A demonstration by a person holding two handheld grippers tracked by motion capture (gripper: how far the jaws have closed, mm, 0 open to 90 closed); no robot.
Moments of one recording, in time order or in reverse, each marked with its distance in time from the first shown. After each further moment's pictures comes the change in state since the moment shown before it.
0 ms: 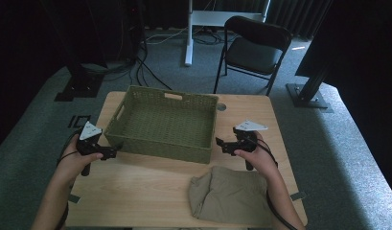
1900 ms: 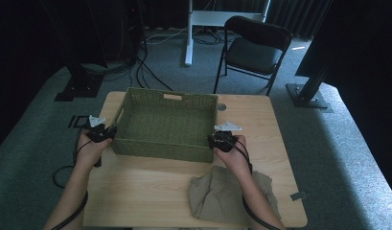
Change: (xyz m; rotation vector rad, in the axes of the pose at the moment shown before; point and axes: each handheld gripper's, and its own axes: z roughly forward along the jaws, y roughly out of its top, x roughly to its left) left arm 0.014 -0.003 0.053 0.044 0.219 -0.234; right arm 0.045 0.005 0.042 0.116 -0.204 0.036
